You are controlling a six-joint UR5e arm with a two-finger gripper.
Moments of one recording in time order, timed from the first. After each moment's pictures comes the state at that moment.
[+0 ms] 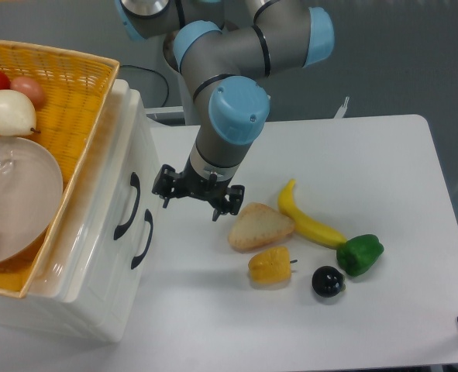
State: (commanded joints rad) arm 2.39 -1.85 -1.53 -1.42 1.22 0.48
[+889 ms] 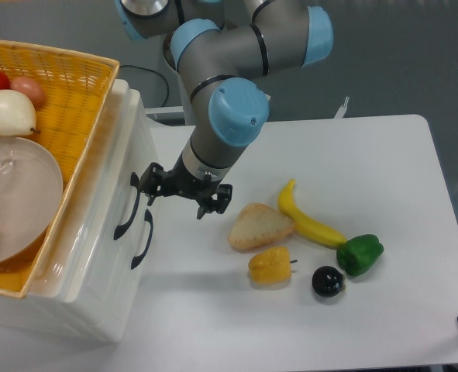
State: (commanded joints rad) arm 2.38 -1.85 -1.51 -1.47 1.17 0.46
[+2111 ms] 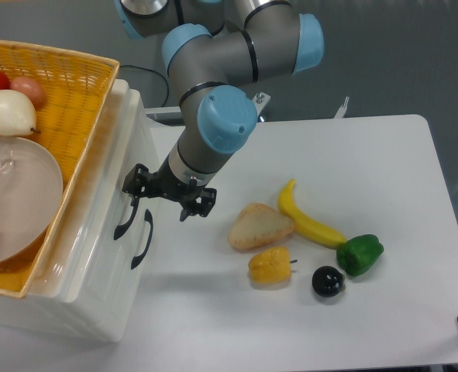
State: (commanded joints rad) arm 2.36 -1.86 -1.51 -1.46 1.13 0.47
